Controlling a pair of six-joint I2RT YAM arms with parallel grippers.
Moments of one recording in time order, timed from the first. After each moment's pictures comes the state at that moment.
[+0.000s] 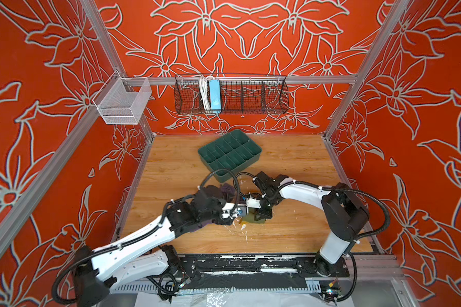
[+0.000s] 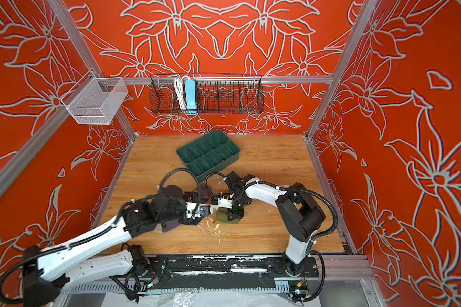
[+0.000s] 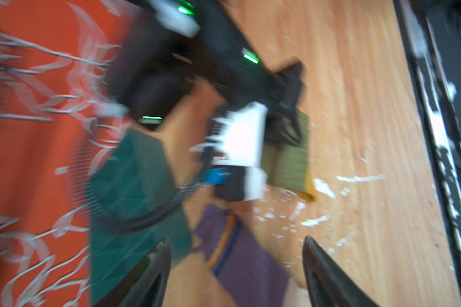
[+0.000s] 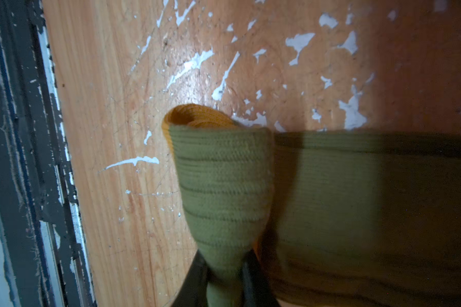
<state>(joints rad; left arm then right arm) -0.90 1.05 0.76 -0.45 0.02 0.81 0.67 1.75 1.07 -0.81 -0.42 -0.70</state>
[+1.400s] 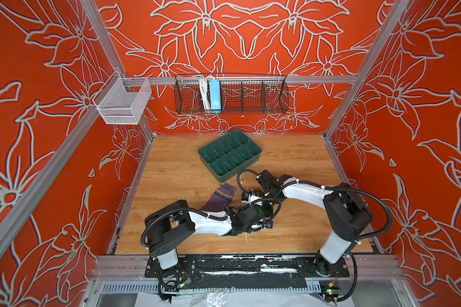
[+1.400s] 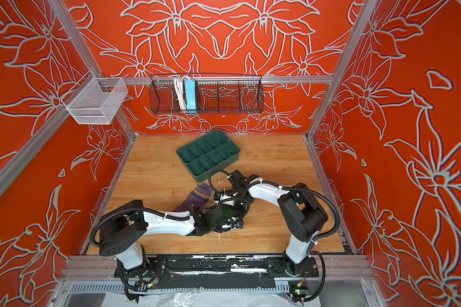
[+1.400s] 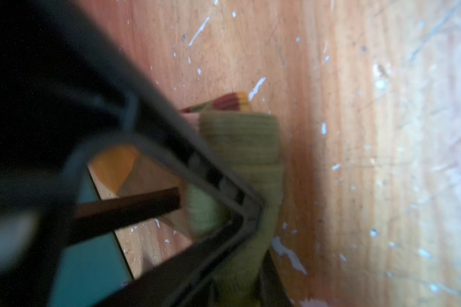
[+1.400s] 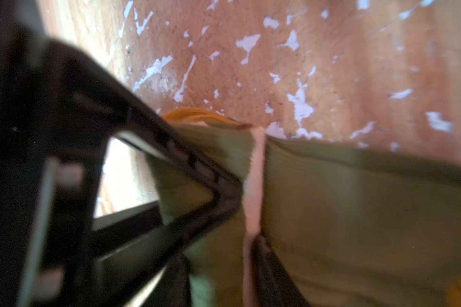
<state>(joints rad) -1.09 1.72 0.86 -0.13 -0.34 0.73 0.61 1.69 1.00 -0.70 -0.38 -0.66</state>
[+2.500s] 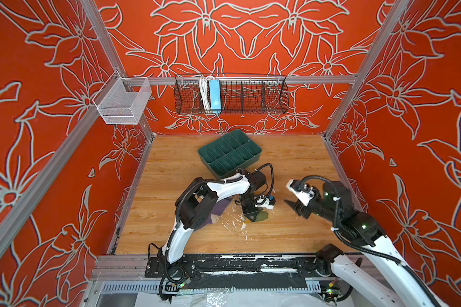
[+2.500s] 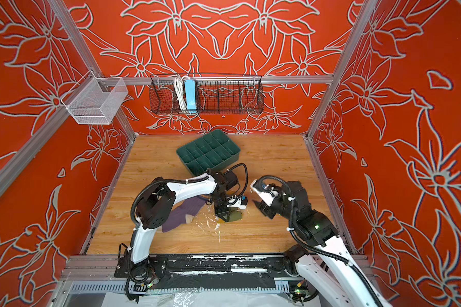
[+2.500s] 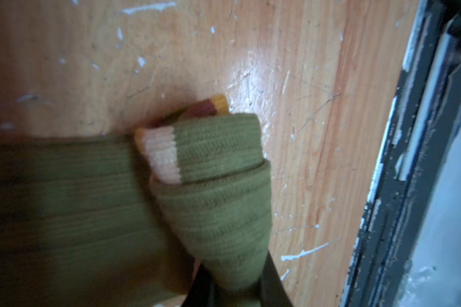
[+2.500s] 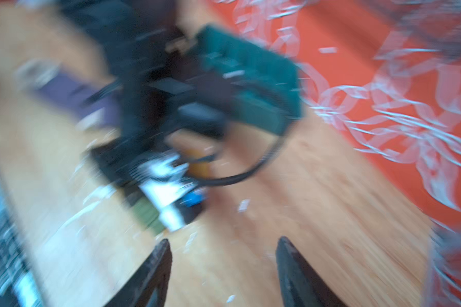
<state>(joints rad) -0.80 2.15 1.60 -1.07 0.47 0.57 0.56 0.66 0.76 -0.74 -0.19 -0.47</state>
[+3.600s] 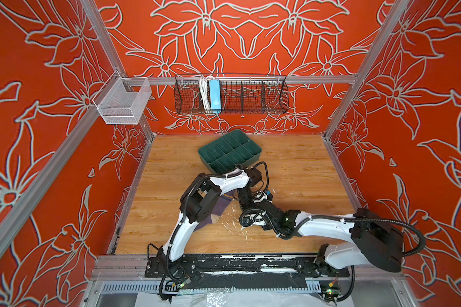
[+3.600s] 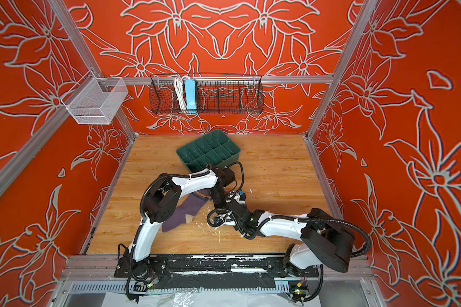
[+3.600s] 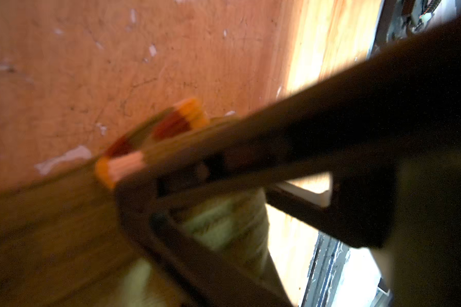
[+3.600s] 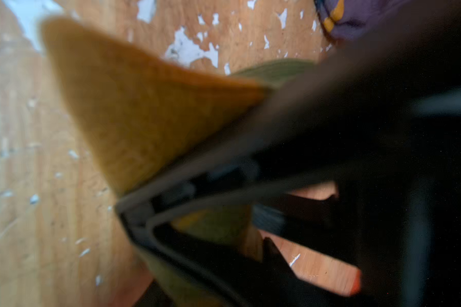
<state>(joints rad) -0.75 2.22 1.67 -1.17 0.60 0.53 0.99 1.41 0.55 -0.11 0.36 -0.87</state>
